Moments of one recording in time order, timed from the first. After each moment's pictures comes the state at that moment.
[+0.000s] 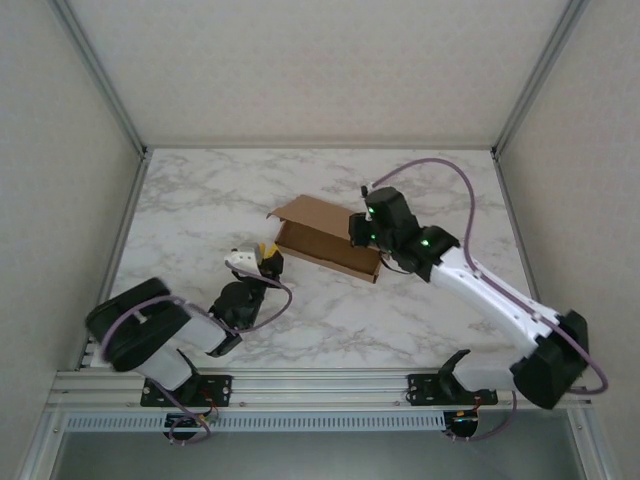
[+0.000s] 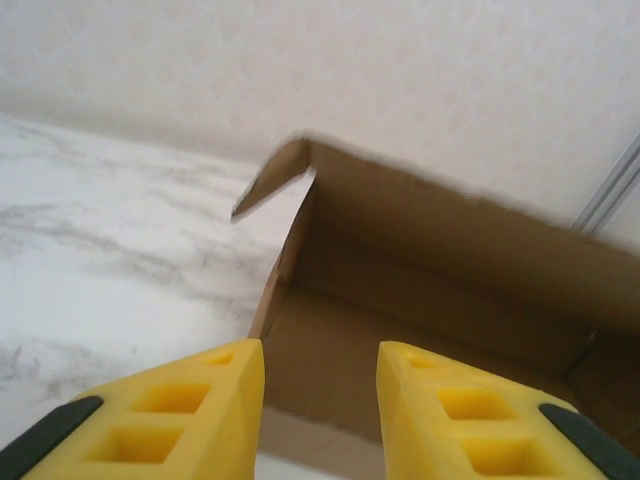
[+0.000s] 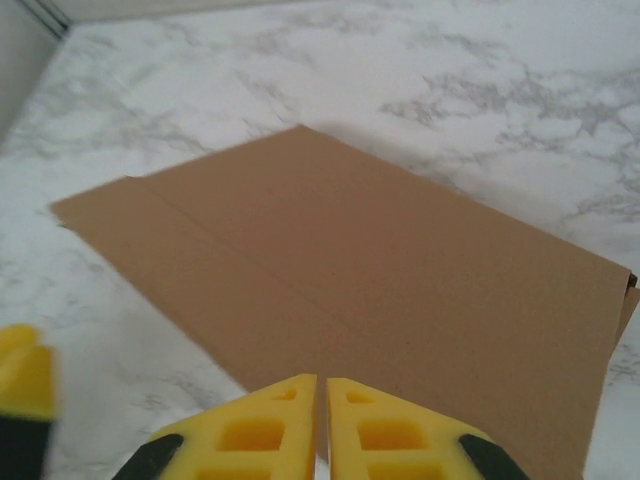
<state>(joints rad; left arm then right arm) -0.78 1.48 0.20 1.31 -0.56 -0.32 0.73 1.32 1.16 -0.53 0.15 0.48</state>
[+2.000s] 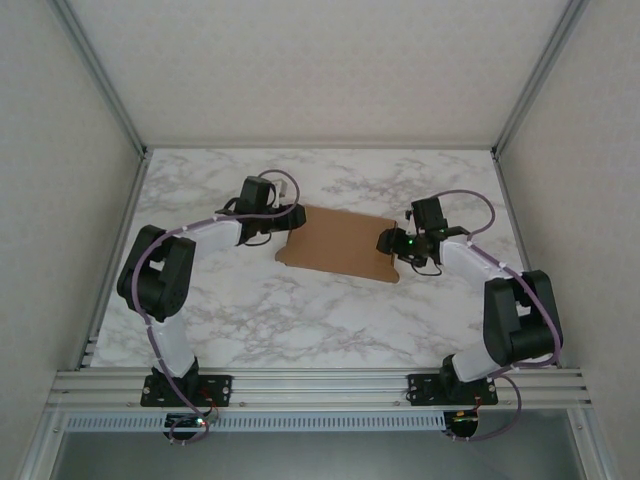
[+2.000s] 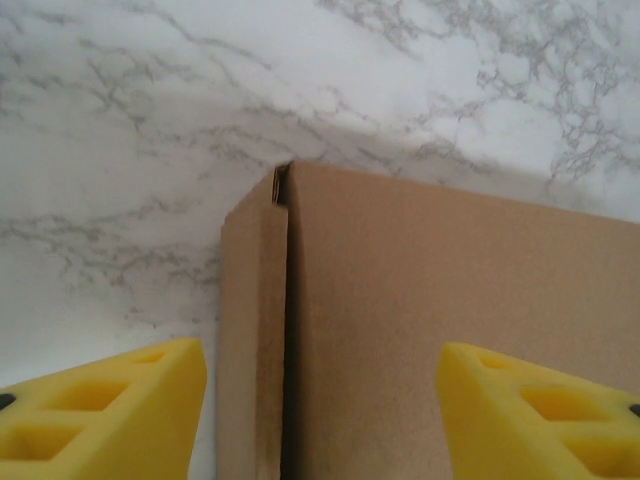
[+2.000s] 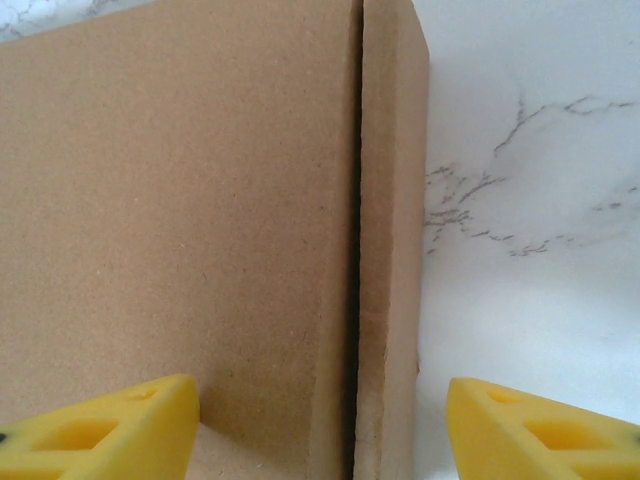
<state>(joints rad) -0.35 1.86 1.13 -0.03 0.31 -0.49 0.26 1.51 0.88 -0.40 -0.26 0.52</state>
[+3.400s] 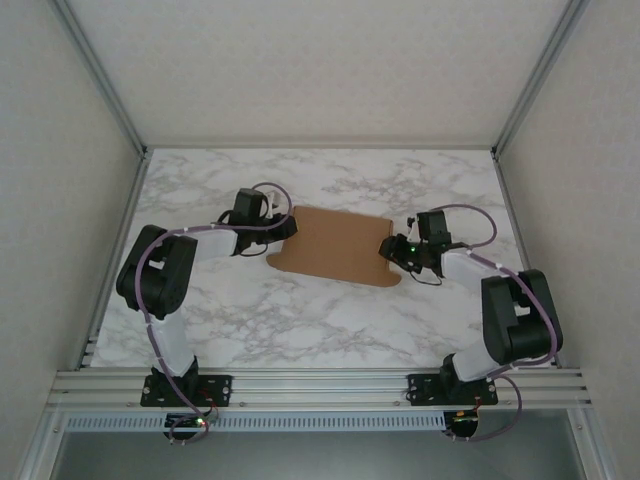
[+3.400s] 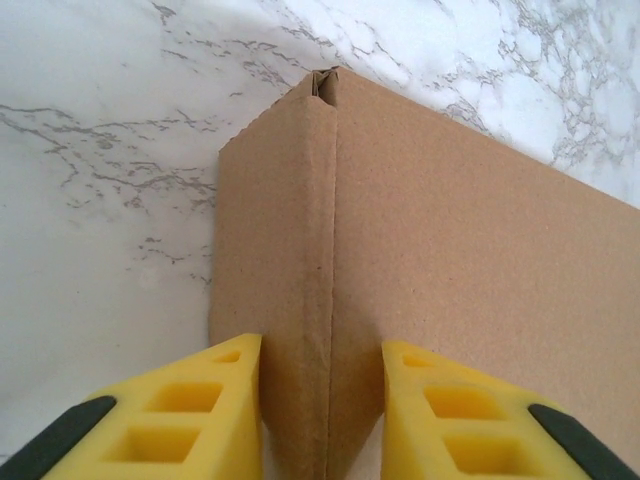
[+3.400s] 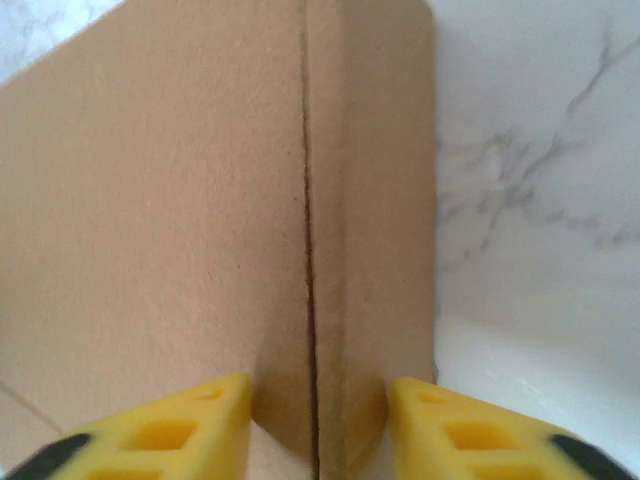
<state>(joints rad) -0.31 1.88 1.00 0.12 0.40 -0.58 0.23 1.49 0.72 -0.18 -0.42 0.62</state>
